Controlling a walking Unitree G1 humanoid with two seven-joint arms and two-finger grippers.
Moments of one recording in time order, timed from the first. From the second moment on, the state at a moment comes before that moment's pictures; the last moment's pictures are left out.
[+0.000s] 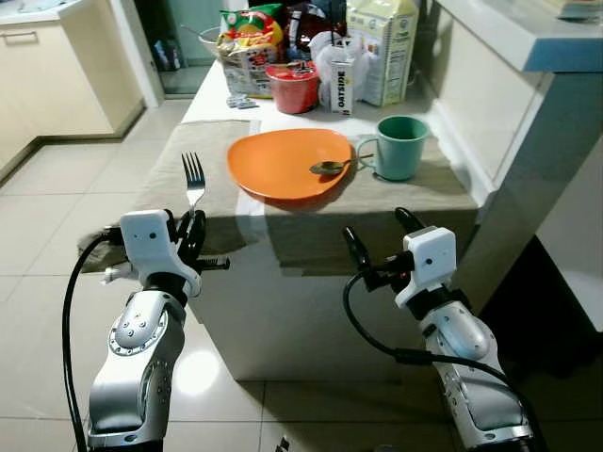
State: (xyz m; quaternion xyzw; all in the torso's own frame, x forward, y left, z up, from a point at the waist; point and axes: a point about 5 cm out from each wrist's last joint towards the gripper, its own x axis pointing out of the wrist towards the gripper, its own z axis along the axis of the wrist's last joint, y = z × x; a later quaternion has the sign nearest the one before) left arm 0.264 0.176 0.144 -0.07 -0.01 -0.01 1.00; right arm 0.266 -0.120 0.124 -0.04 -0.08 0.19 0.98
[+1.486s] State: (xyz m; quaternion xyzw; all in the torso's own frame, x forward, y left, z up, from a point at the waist) left arm 0.282 0.169 0.151 -0.07 -0.02 -0.03 1.00; right arm 0.260 -0.121 0.120 -0.04 -0.07 0.19 0.98
